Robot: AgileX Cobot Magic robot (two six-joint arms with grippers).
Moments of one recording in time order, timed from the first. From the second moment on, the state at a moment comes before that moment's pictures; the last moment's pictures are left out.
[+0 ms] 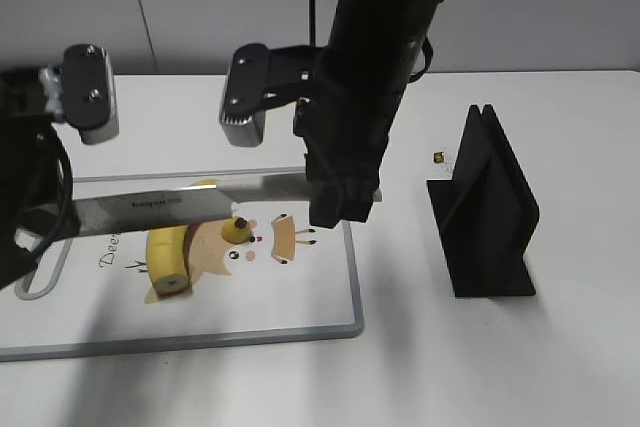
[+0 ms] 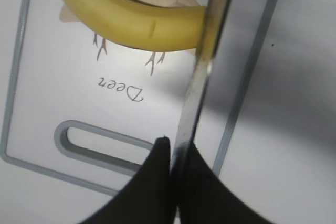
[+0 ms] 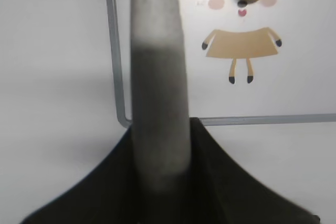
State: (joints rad) left arm -0.35 1.48 -0.99 -0.16 0.96 0.99; right arm 0.68 1.96 -1.56 0.25 1.09 -0.92
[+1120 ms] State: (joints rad) left arm -0.38 1.65 -0.80 -0.16 0.66 0.94; right arm 0.70 2.10 -1.56 0.15 0.95 -0.86
